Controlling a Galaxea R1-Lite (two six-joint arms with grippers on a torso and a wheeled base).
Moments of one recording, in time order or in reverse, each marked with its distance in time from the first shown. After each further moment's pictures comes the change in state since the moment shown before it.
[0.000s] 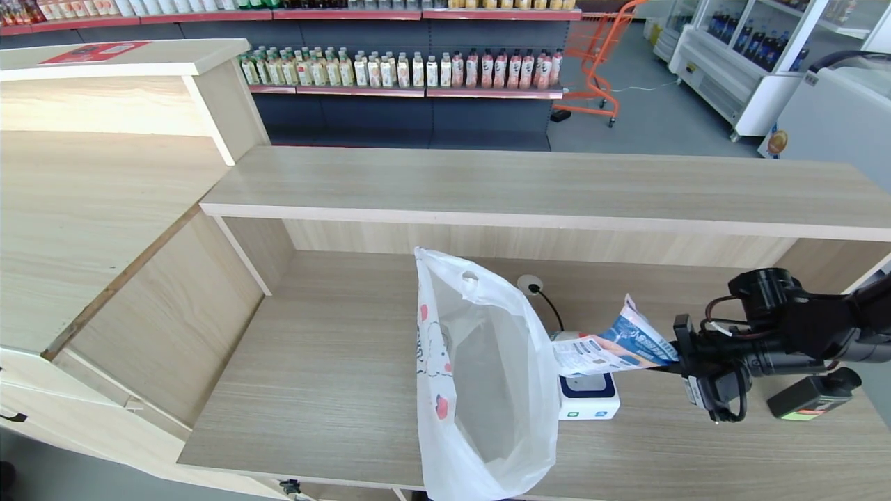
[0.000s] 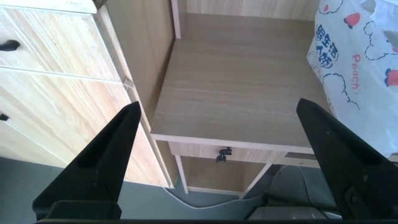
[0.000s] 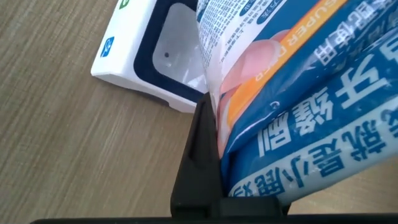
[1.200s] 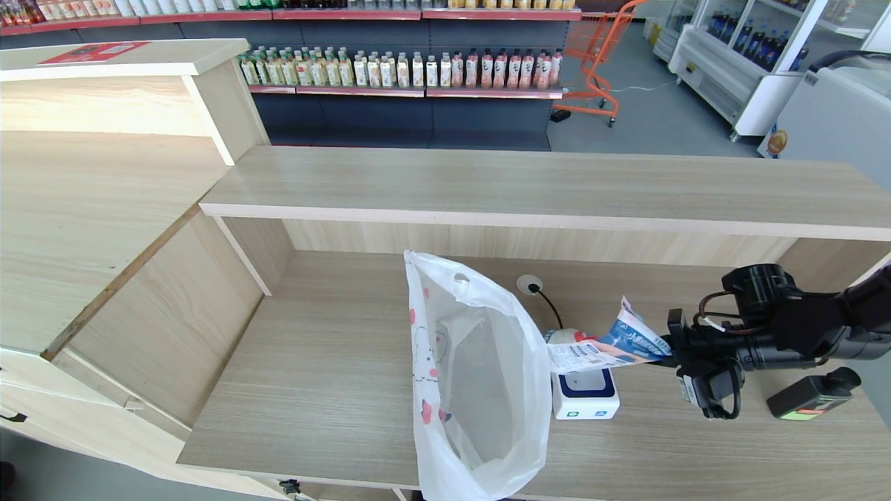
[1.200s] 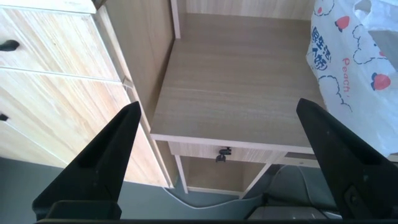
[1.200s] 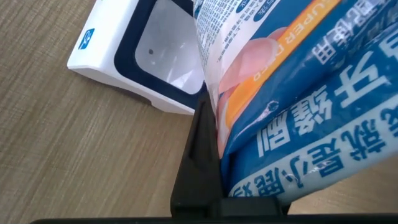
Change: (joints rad) left arm 0.000 0.000 0.000 0.000 0.000 0.000; right arm 0.013 0.013 -0.019 -0.036 0.020 -0.041
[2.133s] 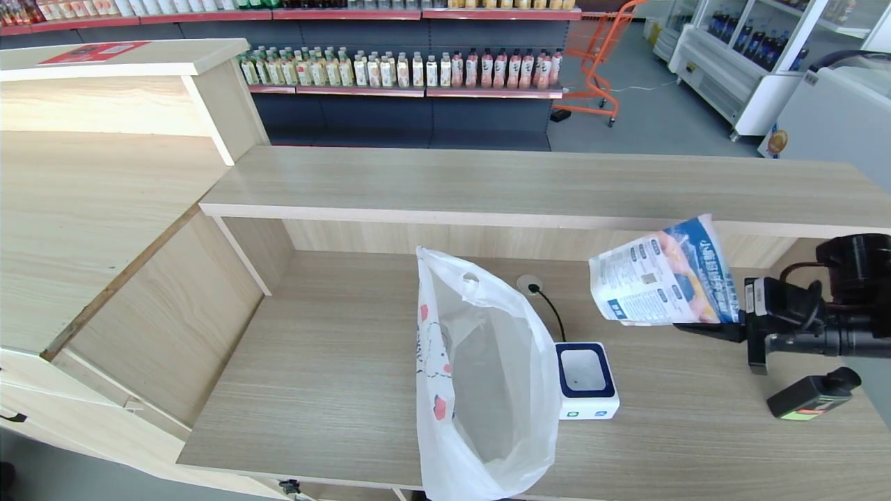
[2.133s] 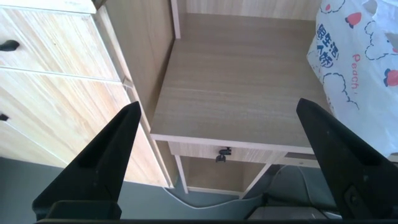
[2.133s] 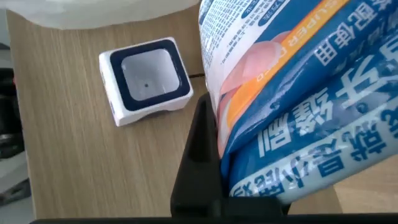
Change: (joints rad) left arm 0.000 0.000 0.000 0.000 0.000 0.000; right arm -0.139 -0.268 0.079 0.024 0.093 0.864
